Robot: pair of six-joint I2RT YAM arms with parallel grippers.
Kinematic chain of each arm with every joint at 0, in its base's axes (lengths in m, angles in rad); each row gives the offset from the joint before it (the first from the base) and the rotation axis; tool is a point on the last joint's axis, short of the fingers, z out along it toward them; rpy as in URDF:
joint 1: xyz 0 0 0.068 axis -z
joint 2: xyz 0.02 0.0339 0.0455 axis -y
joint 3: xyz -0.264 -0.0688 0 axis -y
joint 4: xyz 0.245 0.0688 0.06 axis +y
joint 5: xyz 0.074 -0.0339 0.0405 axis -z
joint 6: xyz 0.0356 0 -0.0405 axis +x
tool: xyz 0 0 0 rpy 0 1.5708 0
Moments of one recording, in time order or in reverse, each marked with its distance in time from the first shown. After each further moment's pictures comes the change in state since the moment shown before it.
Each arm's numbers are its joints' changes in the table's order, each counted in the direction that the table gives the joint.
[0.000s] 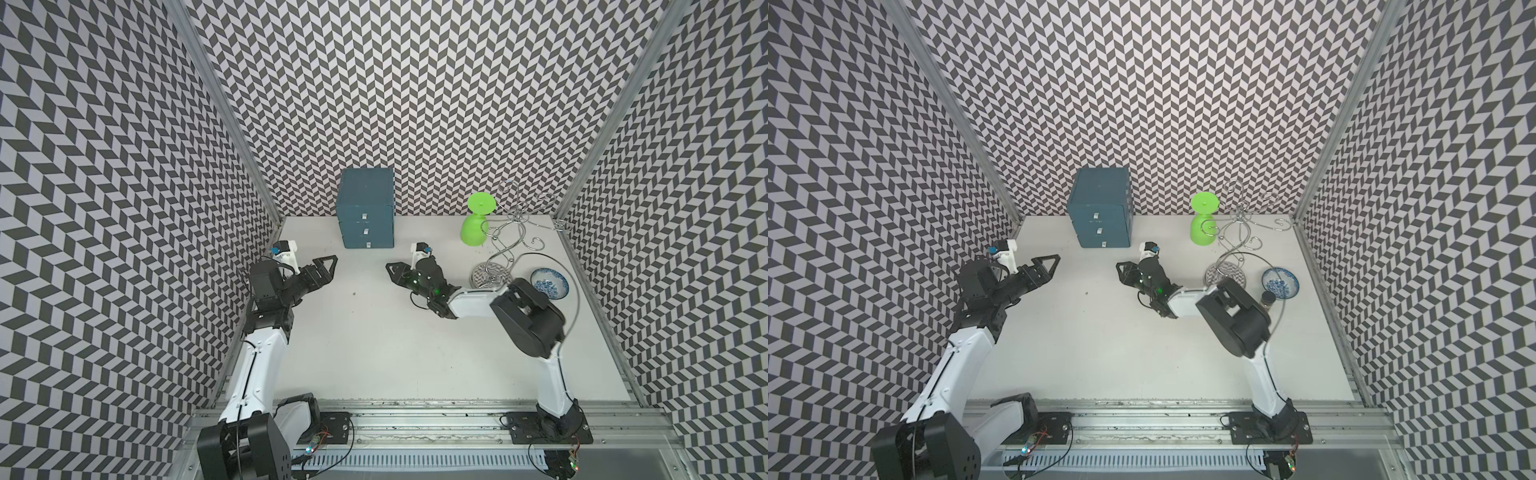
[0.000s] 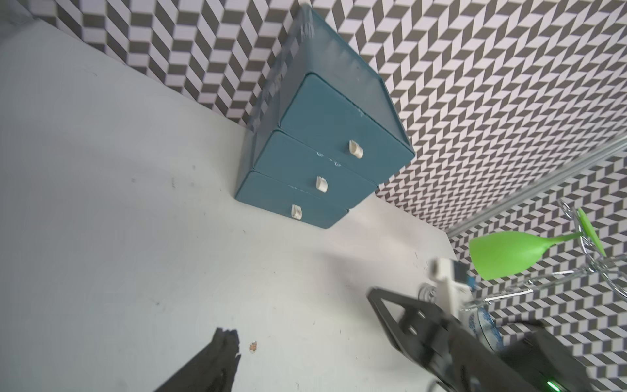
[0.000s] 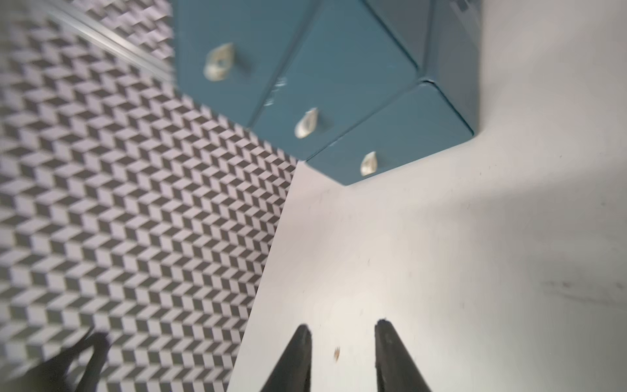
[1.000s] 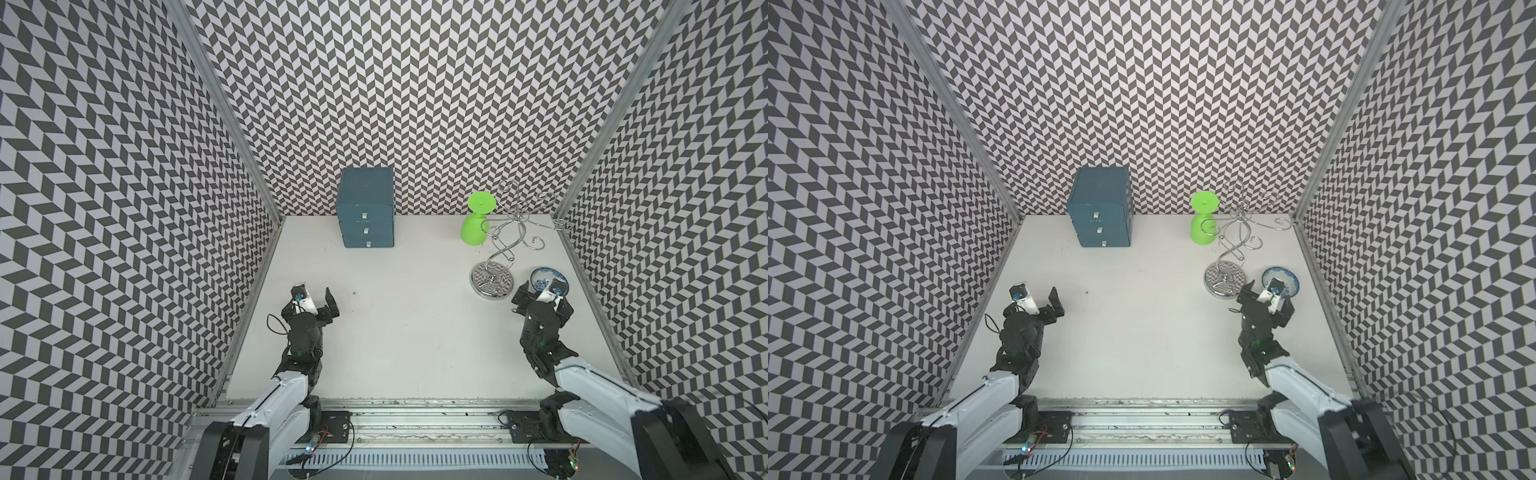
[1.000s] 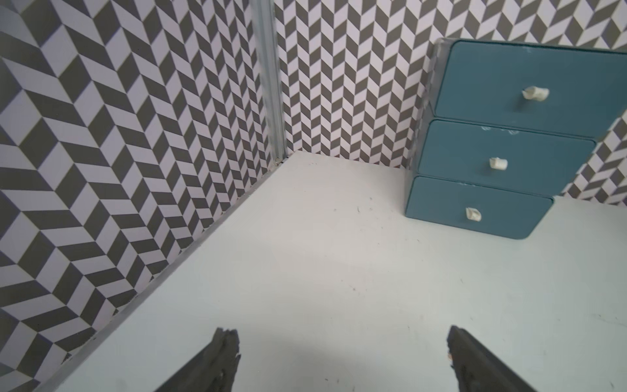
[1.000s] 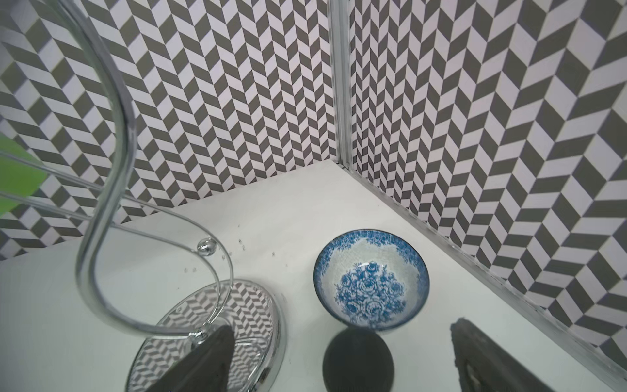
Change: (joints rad) left arm 0.275 0.033 -0.596 -0.716 -0.883 0.362; right arm 0.465 0.829 -0.830 0.002 0.839 -0.610
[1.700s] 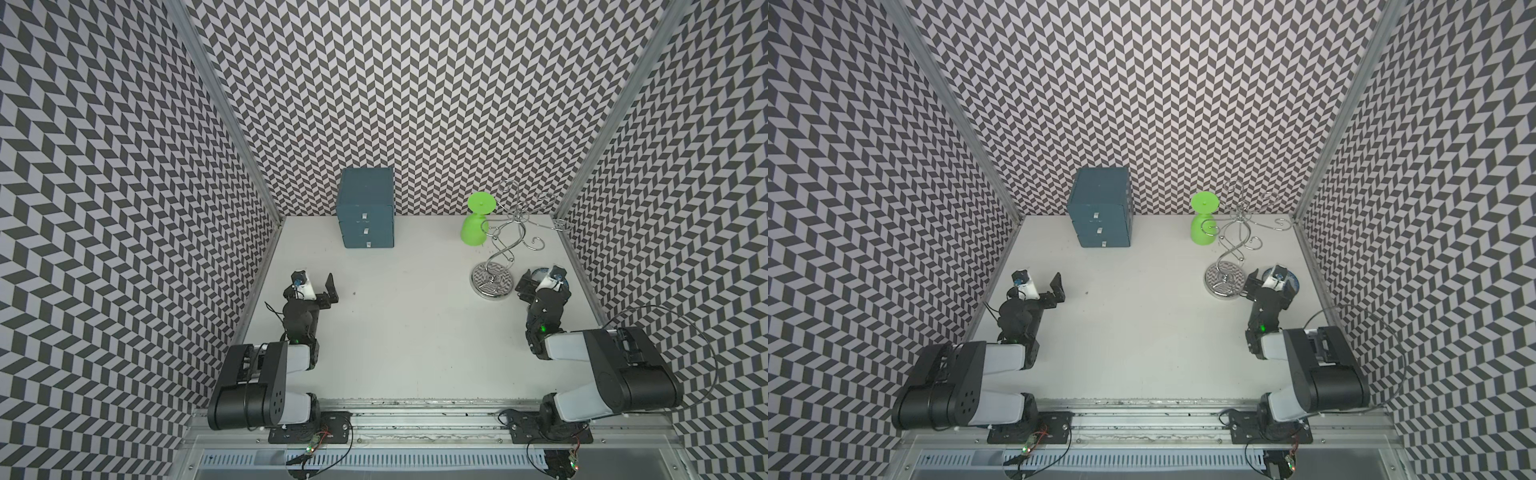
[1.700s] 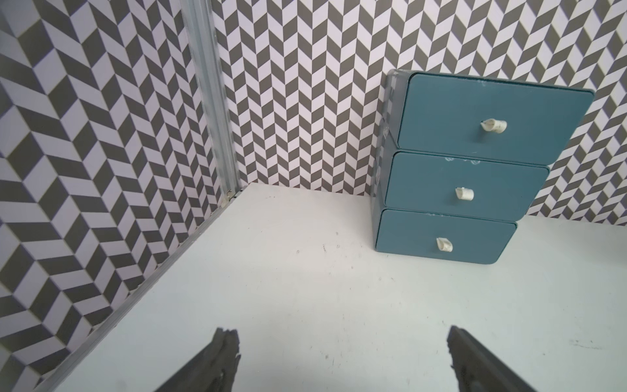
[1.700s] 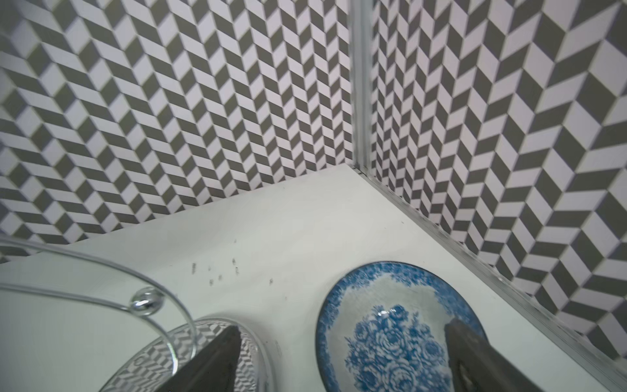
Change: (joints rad) left arm -0.133 -0.488 0.109 -0.464 0.324 0.048; right arm 0.232 -0.372 0.042 -0.437 -0.347 -0.091
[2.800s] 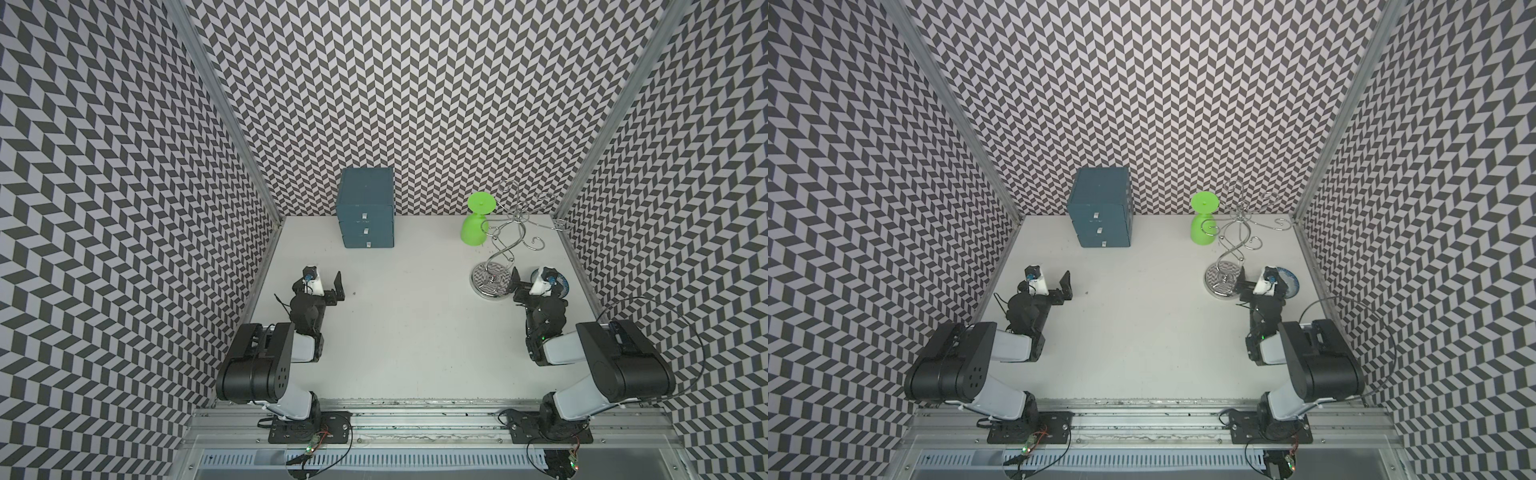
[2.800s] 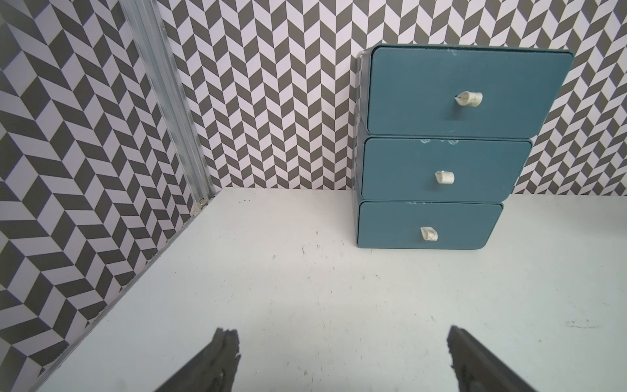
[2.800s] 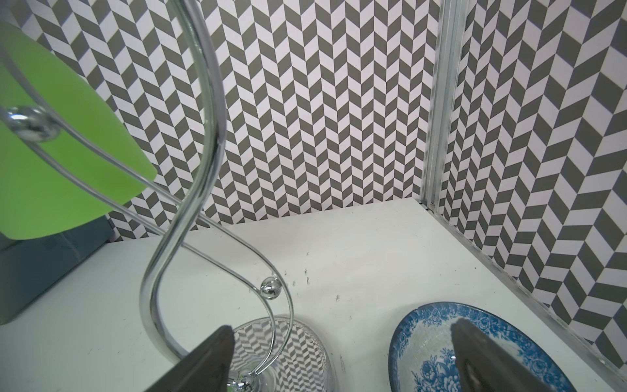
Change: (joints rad) left arm 0.053 -0.076 0.046 -0.027 0.005 0.058; right arm 0.002 -0.051 -0.068 -0.261 -0.203 -0.080
